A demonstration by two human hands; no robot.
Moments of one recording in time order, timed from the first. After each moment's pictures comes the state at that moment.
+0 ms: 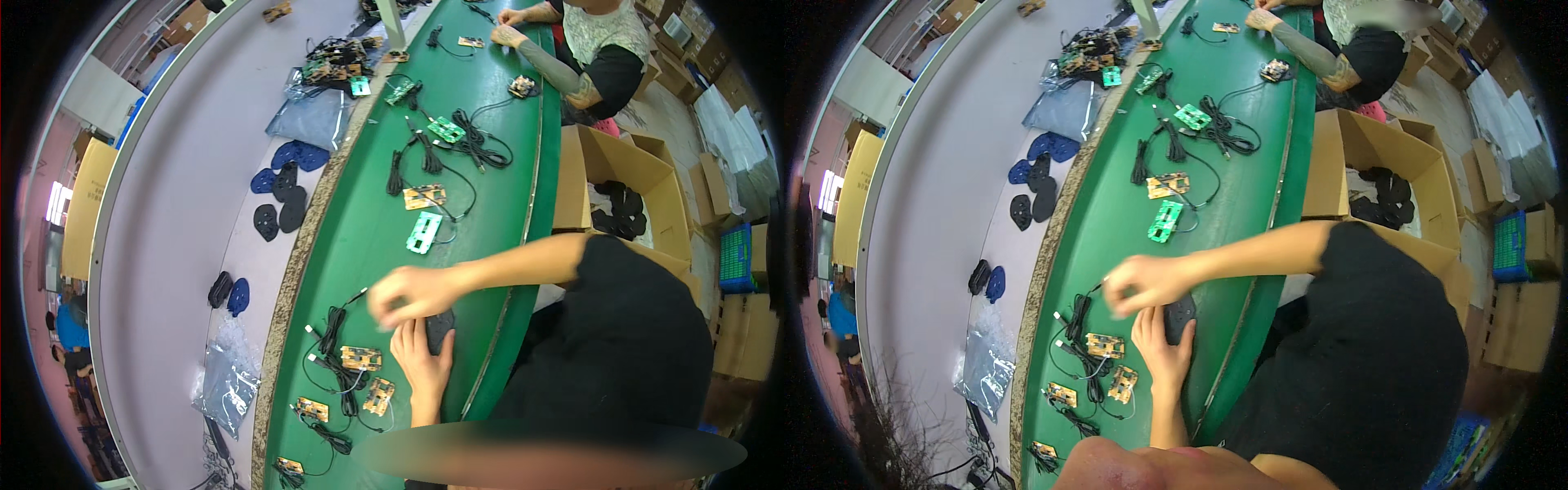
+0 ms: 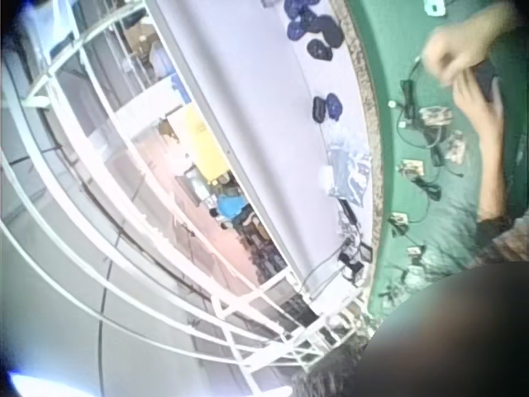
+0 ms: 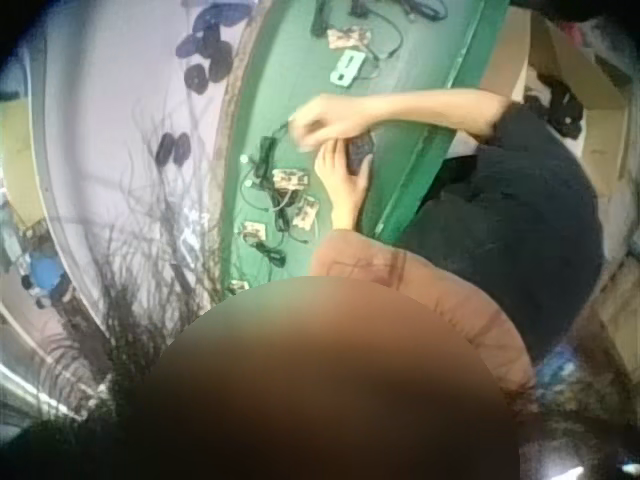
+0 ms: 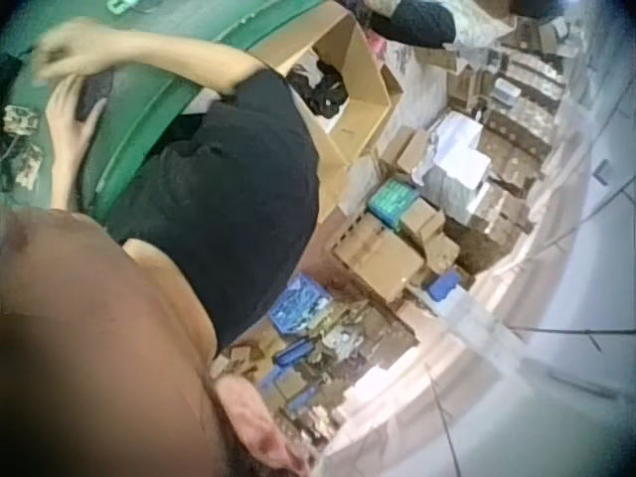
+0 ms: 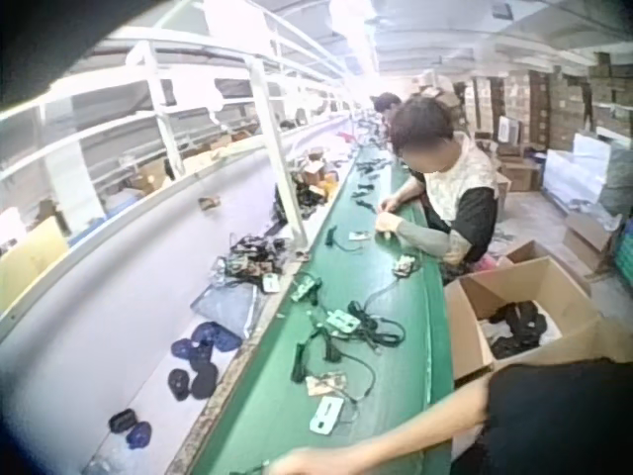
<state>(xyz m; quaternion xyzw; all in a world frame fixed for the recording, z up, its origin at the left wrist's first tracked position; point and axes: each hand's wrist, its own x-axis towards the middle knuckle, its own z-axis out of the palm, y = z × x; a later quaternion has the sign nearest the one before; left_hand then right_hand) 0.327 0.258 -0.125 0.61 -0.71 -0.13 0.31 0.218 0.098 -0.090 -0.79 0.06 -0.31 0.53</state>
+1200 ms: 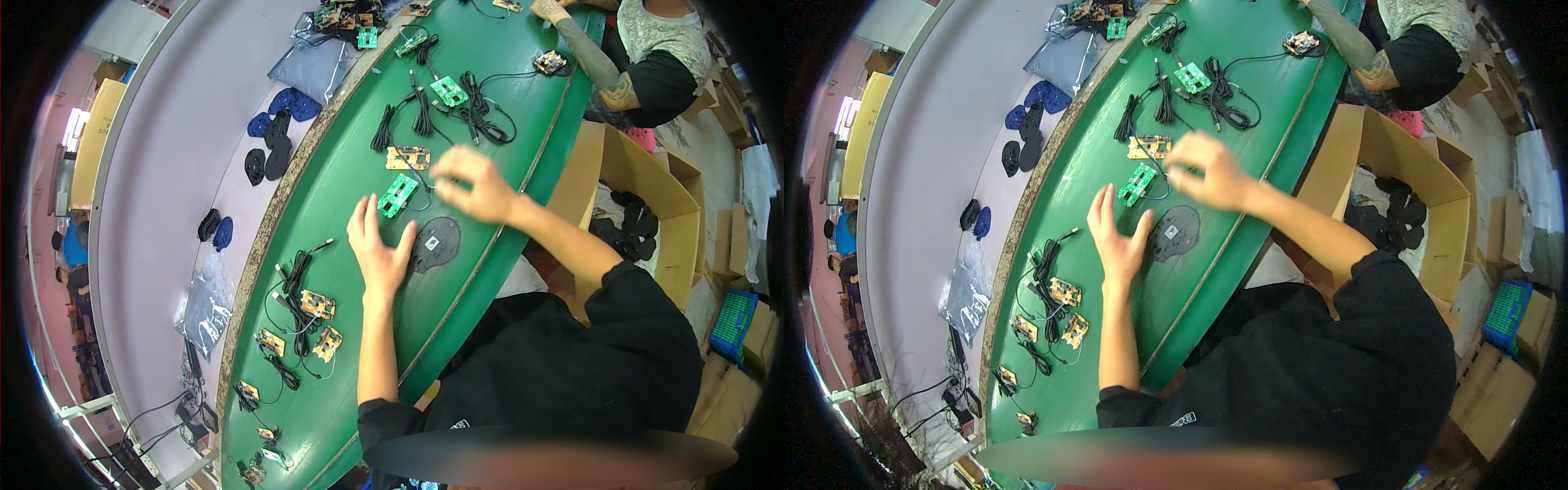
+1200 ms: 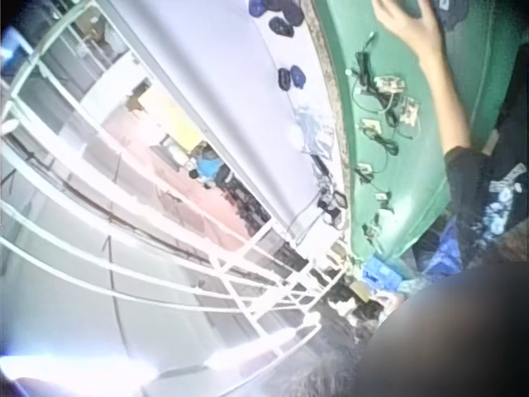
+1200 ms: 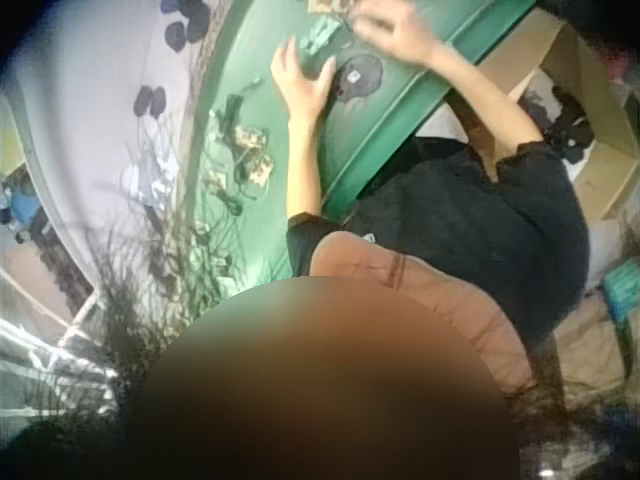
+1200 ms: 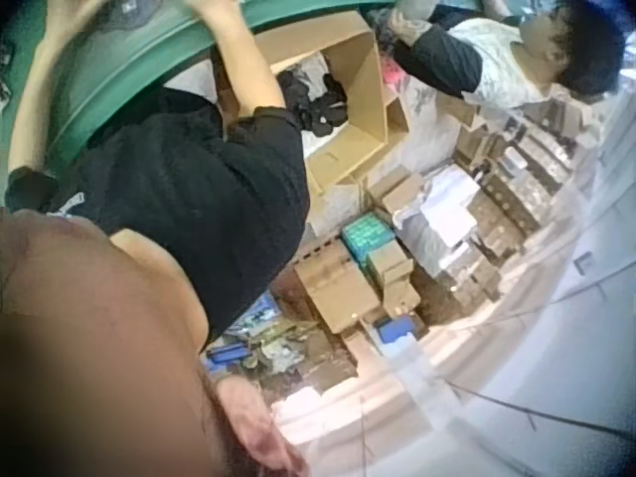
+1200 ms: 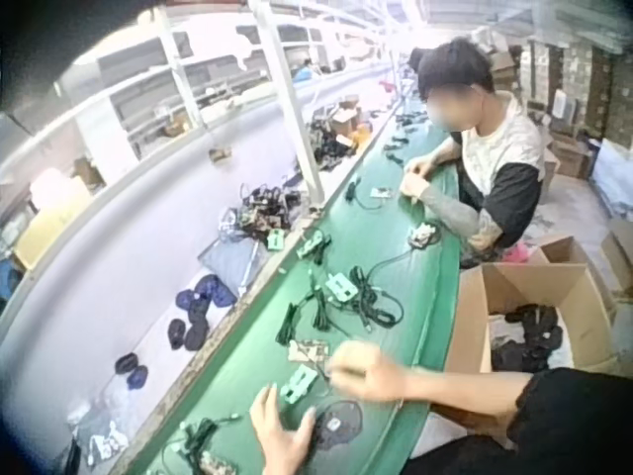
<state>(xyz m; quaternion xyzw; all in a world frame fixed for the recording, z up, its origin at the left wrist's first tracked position) 0.283 0.144 -0.114 0.63 -0.67 -0.07 0.38 0.060 0.047 -0.107 -0.80 0.32 -0.41 0.31</state>
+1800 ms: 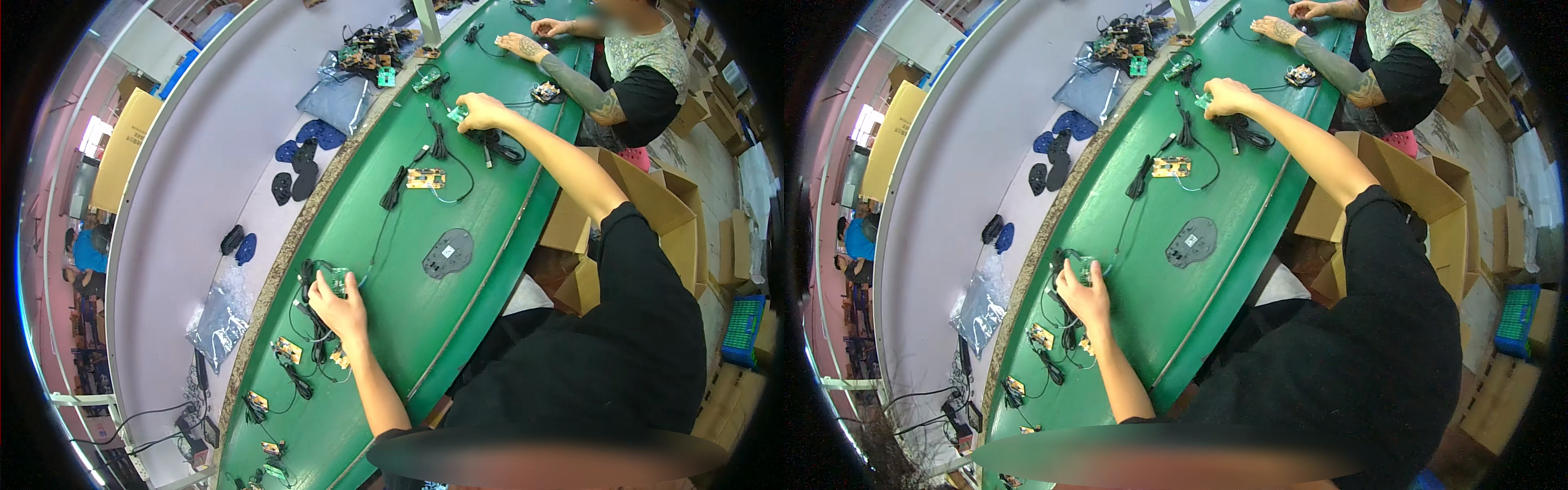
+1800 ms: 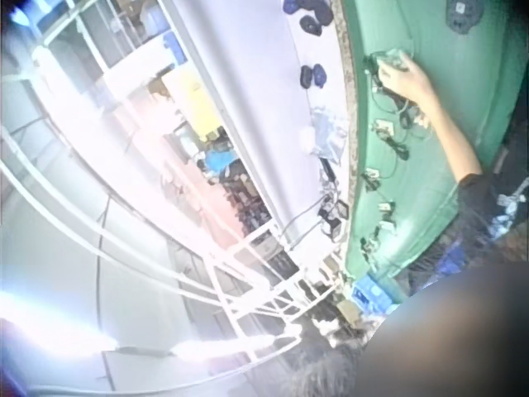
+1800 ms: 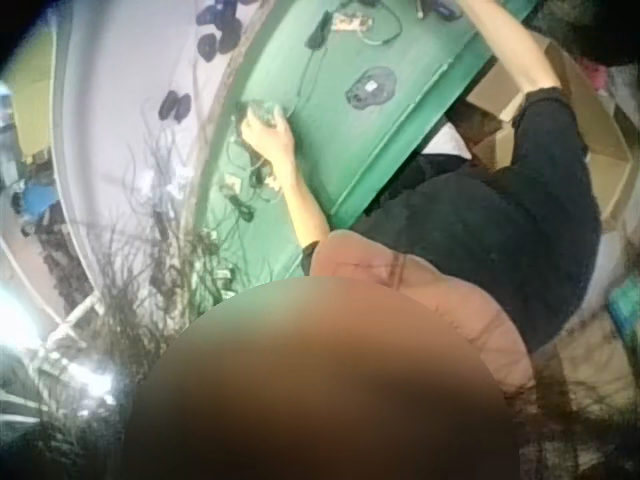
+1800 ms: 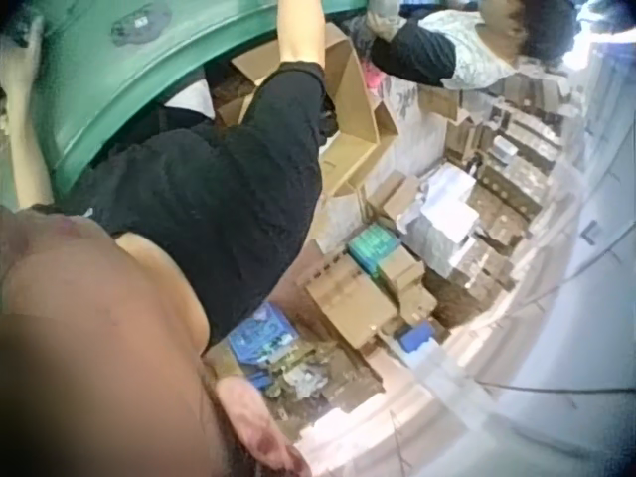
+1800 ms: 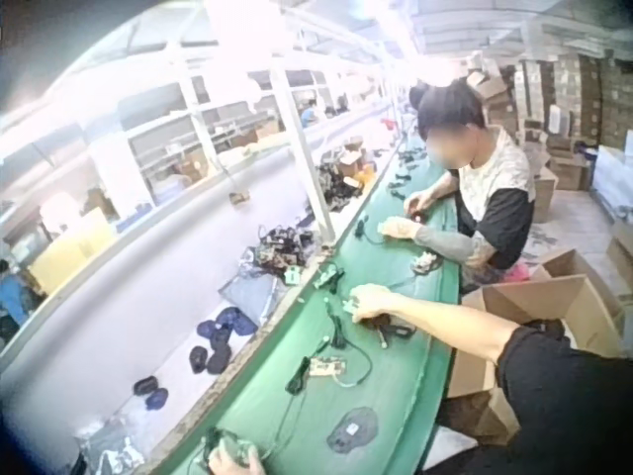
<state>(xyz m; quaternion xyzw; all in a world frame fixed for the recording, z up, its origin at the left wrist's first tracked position) 0.379 0.214 -0.119 0.80 -0.51 0.07 0.32 0.036 -0.122 -0.057 -0.79 0.59 -0.07 0.18</state>
